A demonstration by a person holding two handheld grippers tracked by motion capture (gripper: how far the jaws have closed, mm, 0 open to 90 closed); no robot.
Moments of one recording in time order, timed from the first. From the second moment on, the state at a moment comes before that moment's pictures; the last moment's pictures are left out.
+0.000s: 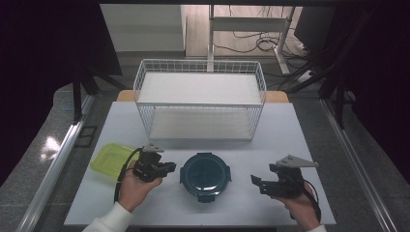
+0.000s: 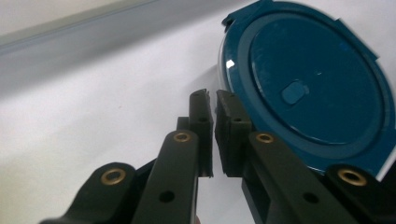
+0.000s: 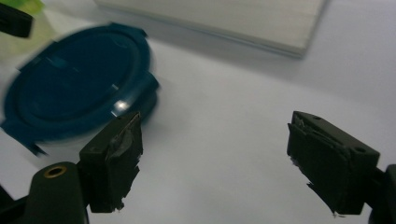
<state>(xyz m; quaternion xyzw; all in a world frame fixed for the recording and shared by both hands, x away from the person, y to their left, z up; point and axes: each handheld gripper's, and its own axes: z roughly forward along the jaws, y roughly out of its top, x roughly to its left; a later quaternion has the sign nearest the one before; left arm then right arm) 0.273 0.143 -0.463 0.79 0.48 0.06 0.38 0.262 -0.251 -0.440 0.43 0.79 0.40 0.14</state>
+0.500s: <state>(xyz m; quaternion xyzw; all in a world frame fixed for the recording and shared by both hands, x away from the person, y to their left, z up) 0.265 0.154 -0.455 0.76 0.50 0.05 0.41 0.281 -0.210 -0.436 0.40 0.81 0.42 0.09</state>
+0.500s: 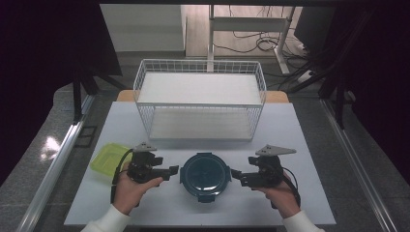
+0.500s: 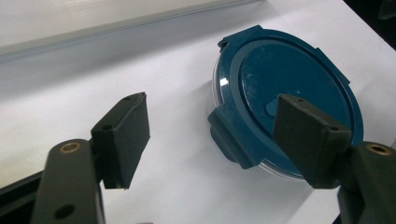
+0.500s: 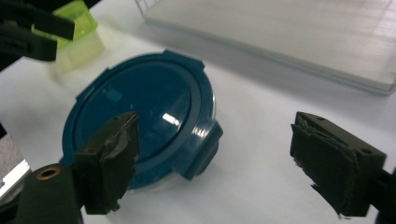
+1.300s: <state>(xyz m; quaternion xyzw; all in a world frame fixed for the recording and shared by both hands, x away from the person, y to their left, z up) 0.273 0.140 -0.469 0.74 0.52 -0.03 0.43 0.284 -0.206 -0.450 0.42 0.81 0.42 0.03</state>
